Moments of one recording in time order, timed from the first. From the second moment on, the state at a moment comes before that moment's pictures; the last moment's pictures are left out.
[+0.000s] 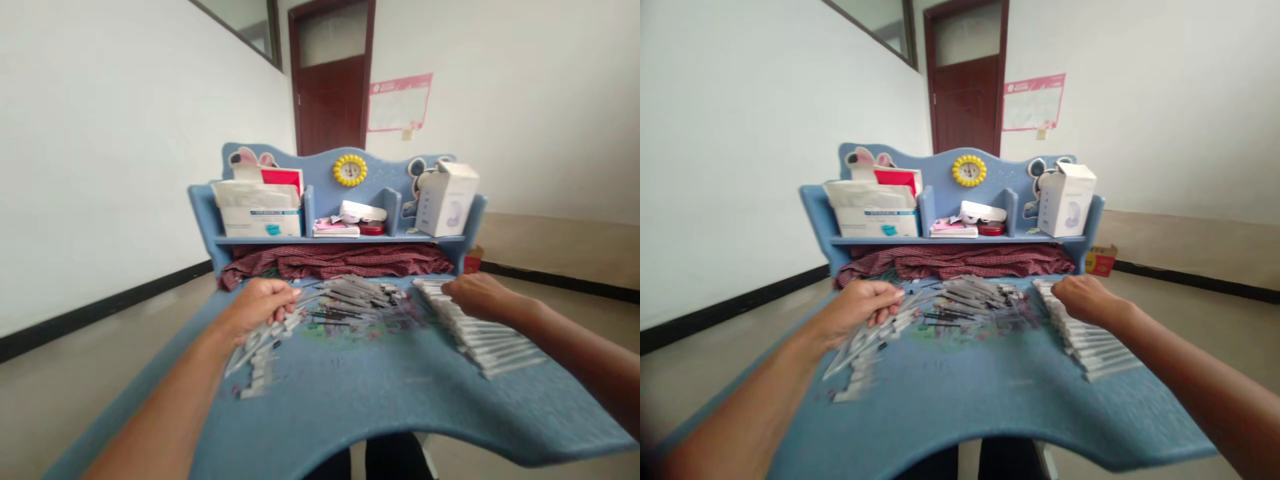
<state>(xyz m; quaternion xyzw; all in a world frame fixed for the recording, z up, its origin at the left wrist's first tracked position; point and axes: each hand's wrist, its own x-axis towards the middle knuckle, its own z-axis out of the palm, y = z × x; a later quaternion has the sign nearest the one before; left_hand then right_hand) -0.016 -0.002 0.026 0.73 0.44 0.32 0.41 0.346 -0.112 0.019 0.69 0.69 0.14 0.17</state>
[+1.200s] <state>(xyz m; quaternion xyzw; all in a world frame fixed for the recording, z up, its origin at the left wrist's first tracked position) -0.020 0.017 -0.011 0.79 0.56 0.23 0.13 0.188 -0.034 -0.019 0.56 0.82 0.02 0.04</state>
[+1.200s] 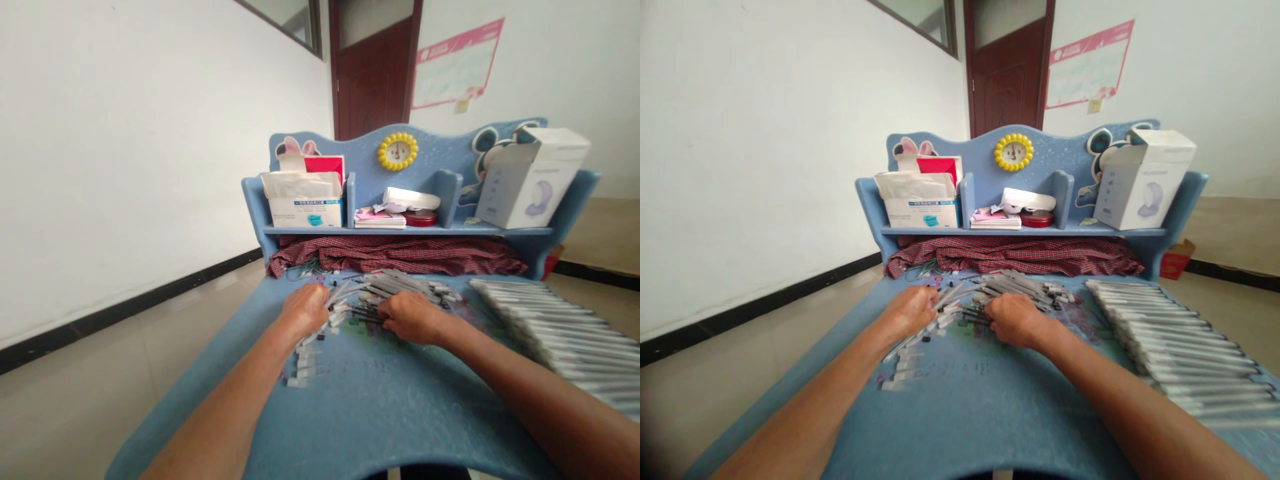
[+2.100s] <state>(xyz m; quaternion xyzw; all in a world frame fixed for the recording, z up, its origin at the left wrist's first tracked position) -0.013 0.010 -0.009 0.81 0.51 0.27 -0.07 0.214 -0.037 -0.011 0.59 0.77 0.17 -0.19</state>
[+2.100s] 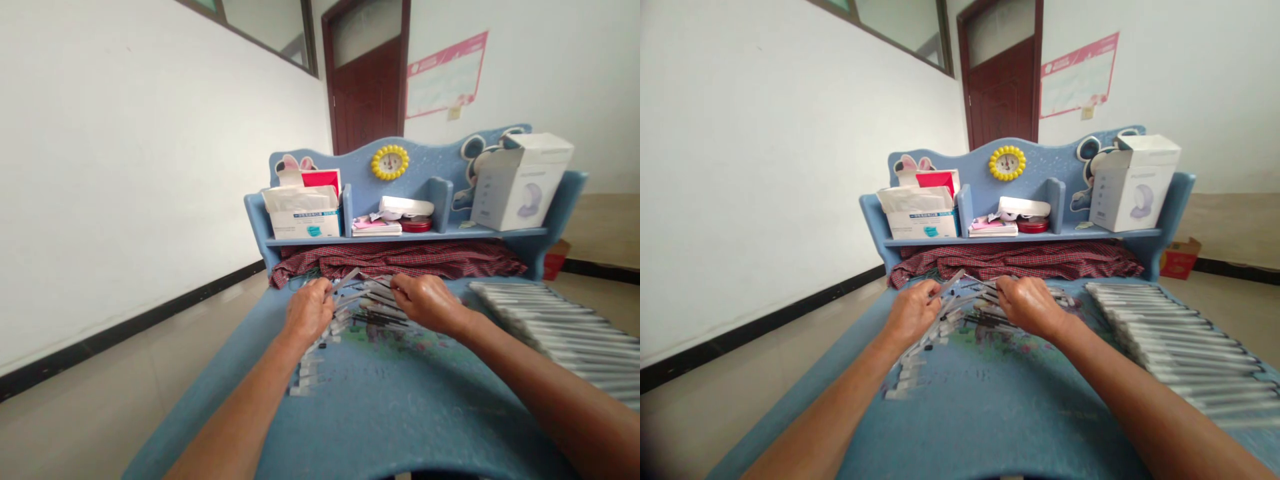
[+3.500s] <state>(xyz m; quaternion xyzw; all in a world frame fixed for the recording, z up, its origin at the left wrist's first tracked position) -0.008 -0.010 0.007 0.84 0.51 0.05 -0.19 0.224 -0.042 -0.014 0.49 0.83 0.26 -0.02</state>
